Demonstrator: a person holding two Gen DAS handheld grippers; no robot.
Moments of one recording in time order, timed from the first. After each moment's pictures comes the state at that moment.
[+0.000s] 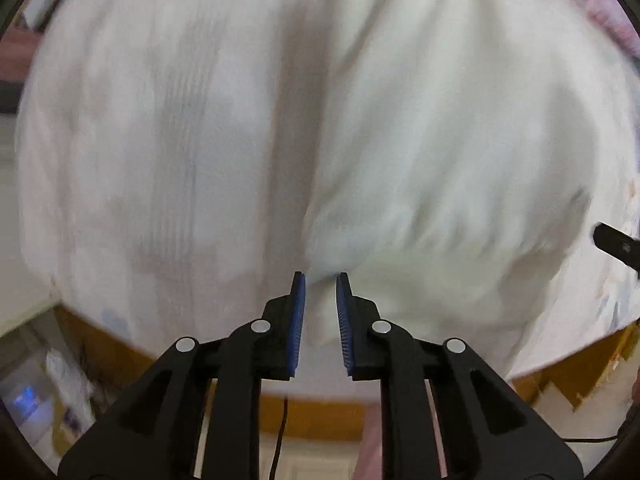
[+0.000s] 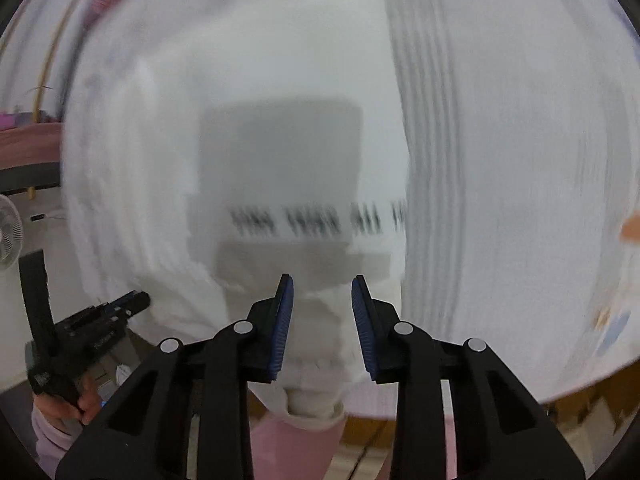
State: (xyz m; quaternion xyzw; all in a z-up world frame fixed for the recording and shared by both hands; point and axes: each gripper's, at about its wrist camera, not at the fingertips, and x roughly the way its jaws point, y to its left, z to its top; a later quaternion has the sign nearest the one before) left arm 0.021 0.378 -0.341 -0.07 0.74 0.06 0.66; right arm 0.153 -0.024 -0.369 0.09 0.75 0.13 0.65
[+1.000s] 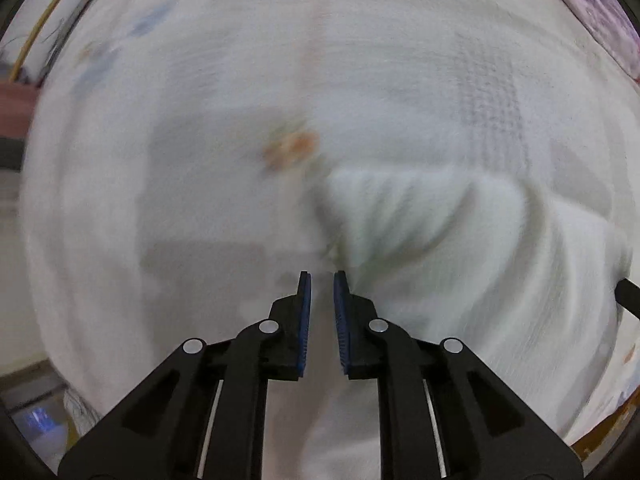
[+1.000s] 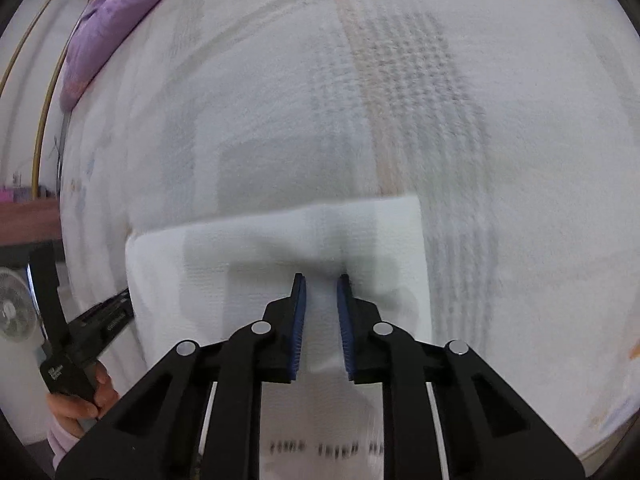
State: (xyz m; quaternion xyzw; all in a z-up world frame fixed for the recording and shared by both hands) left arm 0.195 0.371 -0.406 -0.03 0.72 0.10 0.69; right arm 0.282 0.009 -0.413 0.14 0.73 0.12 0.66
